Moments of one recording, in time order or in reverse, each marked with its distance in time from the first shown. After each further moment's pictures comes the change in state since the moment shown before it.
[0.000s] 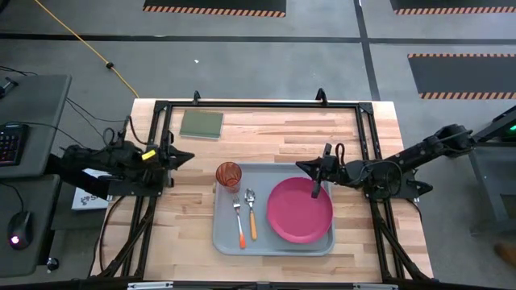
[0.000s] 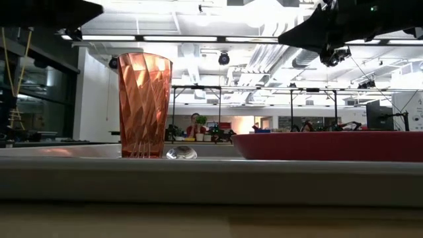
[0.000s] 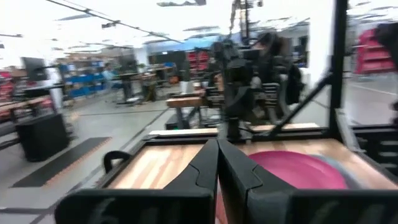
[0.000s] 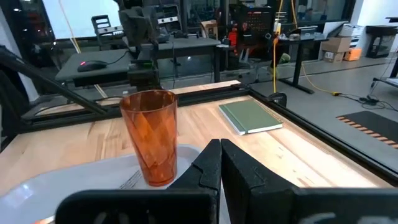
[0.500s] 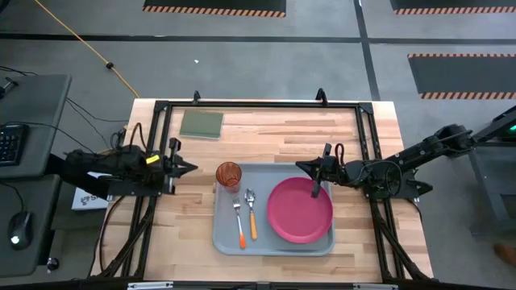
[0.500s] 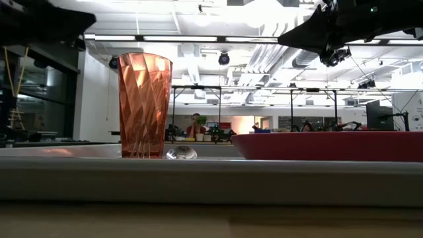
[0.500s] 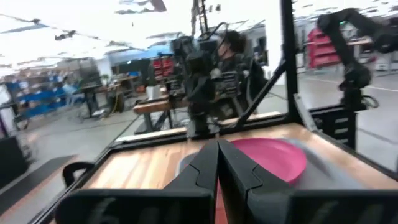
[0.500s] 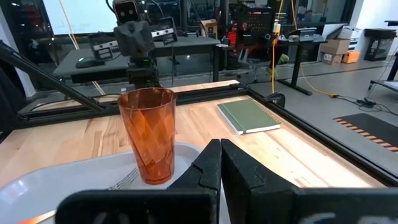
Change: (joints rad) left arm 0.035 -0.100 -0.139 0.035 0.206 0.046; right arm 0.001 0.004 0.000 -0.001 0.000 -0.019
